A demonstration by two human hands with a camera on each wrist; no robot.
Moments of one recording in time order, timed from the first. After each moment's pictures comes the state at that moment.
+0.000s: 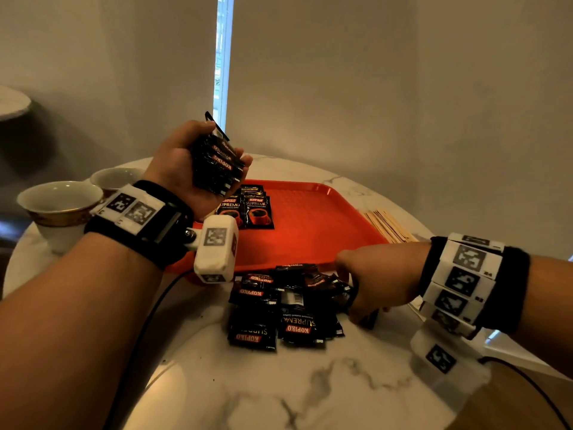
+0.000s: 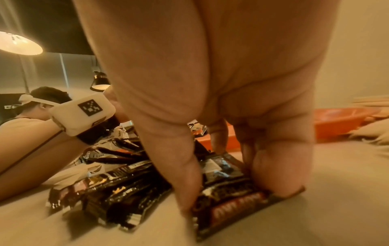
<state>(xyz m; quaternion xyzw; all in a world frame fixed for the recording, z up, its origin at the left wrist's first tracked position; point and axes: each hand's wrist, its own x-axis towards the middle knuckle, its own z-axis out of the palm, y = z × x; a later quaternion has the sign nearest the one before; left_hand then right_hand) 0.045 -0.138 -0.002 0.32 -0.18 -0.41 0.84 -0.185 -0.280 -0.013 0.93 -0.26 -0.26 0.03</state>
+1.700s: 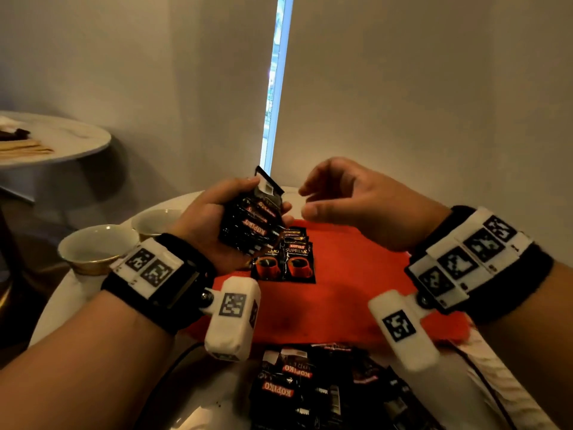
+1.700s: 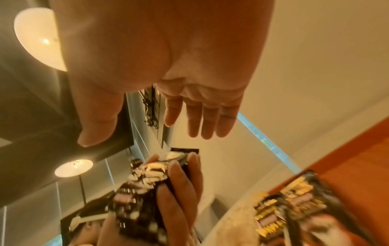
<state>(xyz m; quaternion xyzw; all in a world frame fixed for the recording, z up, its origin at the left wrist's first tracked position) 0.069 -0.145 -0.012 0.35 -0.21 -0.46 0.78 -0.067 -0.305 0.055 0.90 -0.03 0.12 -0.42</state>
